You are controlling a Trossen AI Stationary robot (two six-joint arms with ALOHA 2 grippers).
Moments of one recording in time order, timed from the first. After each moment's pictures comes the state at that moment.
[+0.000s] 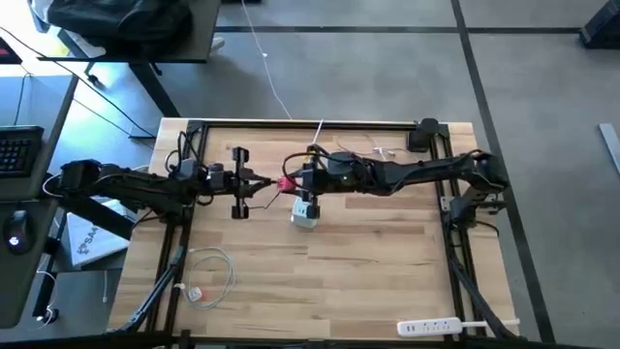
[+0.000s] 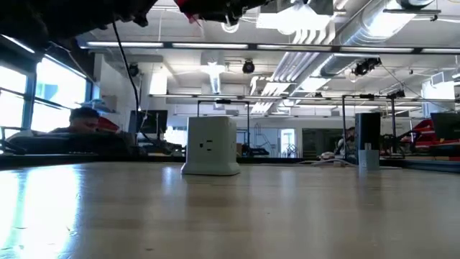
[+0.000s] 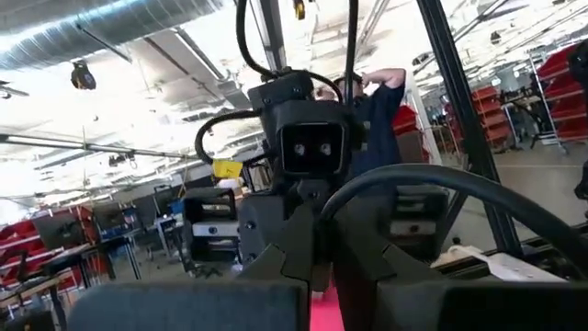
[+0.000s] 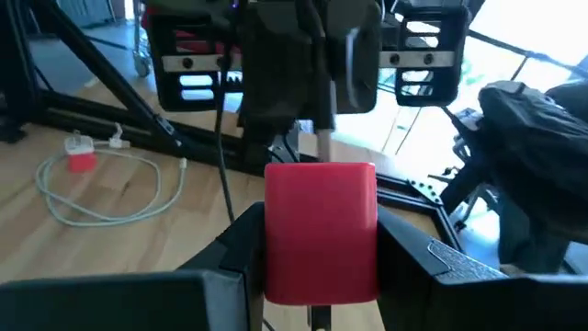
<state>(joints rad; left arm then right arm) 0.10 1.01 0.30 1.10 0.14 0.27 -0.01 1.73 1.36 0.09 0.05 -0.29</state>
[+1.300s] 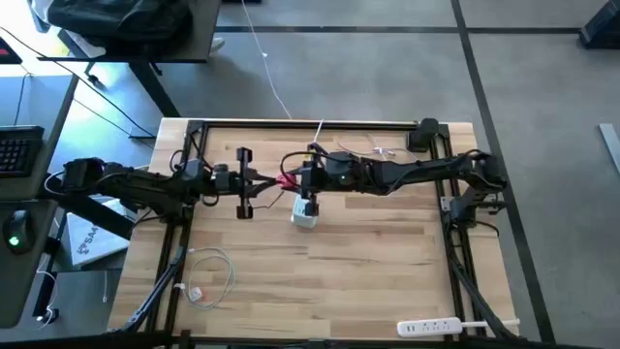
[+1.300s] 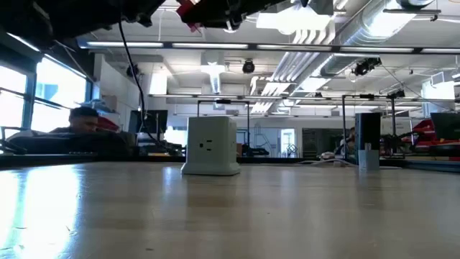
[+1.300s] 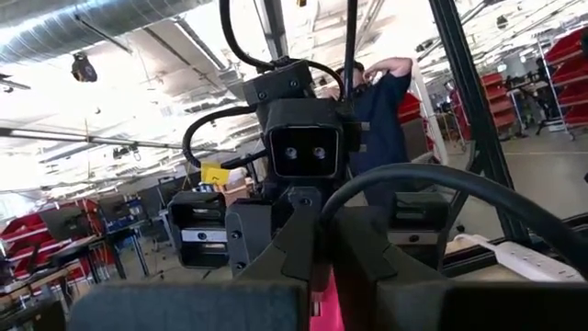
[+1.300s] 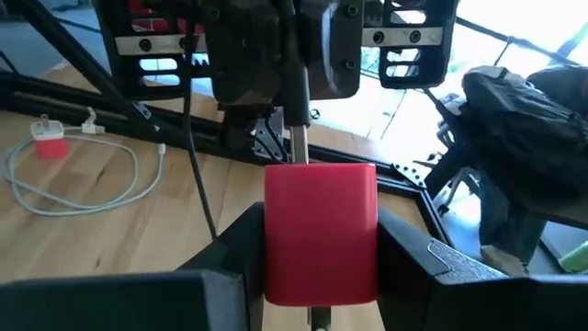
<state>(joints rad) 0.09 1.03 0.33 1.05 0.13 0.30 -0.01 1.74 1.36 0.10 0.08 -0.29</state>
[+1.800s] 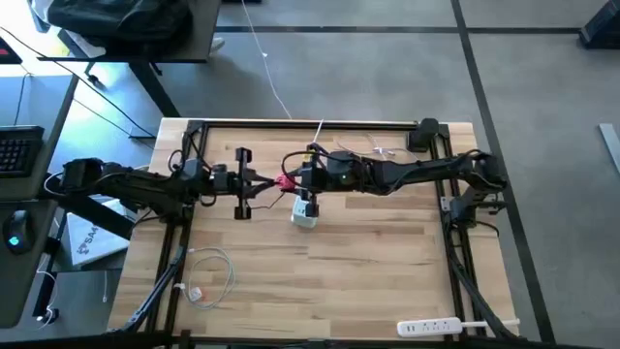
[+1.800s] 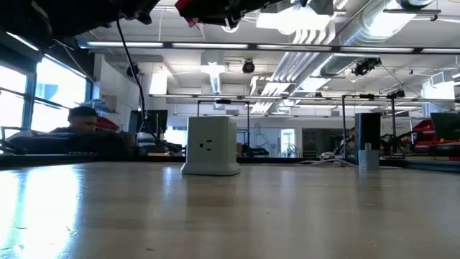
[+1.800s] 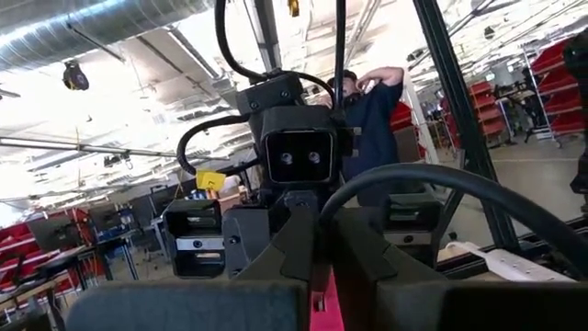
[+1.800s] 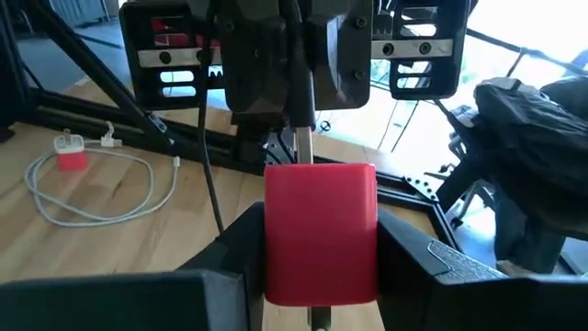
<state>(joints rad) 0.09 1.03 0.33 1.05 0.15 0.29 -0.01 1.74 1.36 0.11 0.05 -0.29</state>
